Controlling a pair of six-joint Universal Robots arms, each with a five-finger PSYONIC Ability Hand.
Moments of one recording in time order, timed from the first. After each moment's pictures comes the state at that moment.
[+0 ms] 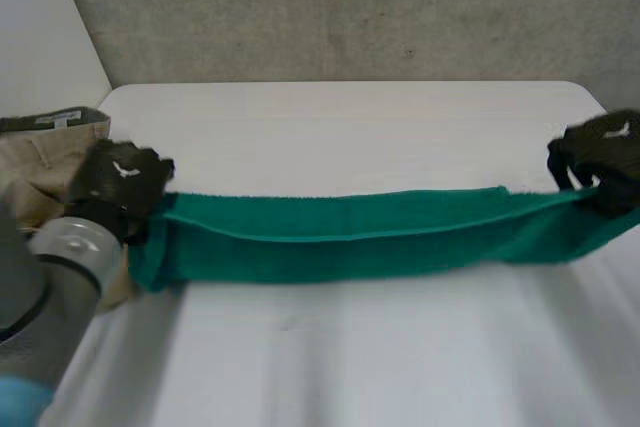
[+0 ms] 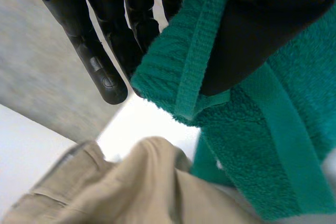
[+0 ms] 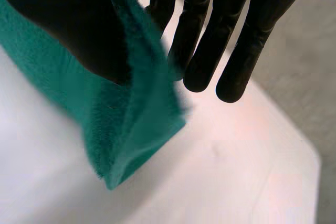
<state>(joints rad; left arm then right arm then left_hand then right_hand) 4.32 -1.66 -1.80 3.25 -1.71 3.74 1.50 -1.43 1.44 0.52 1.08 2.38 1.09 1.20 1.19 1.20 0.98 0.99 1.18 1.18 1.19 1.00</state>
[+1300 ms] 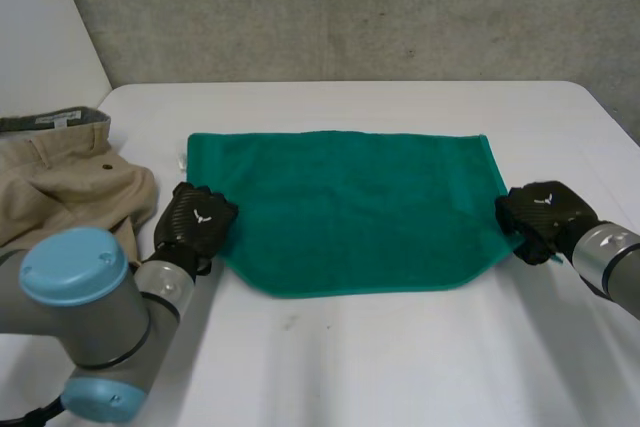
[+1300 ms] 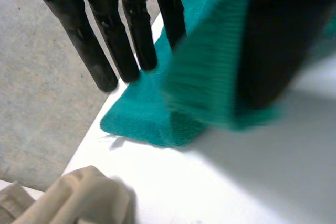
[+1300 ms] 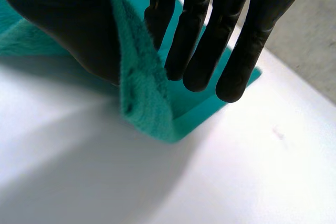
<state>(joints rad) 4.29 -2.04 -1.88 3.75 -1.58 3.85 1.61 -1.17 1.72 -0.08 1.16 2.57 0.70 0.74 0.76 0.76 0.60 0.99 1.18 1.18 1.19 1.00</state>
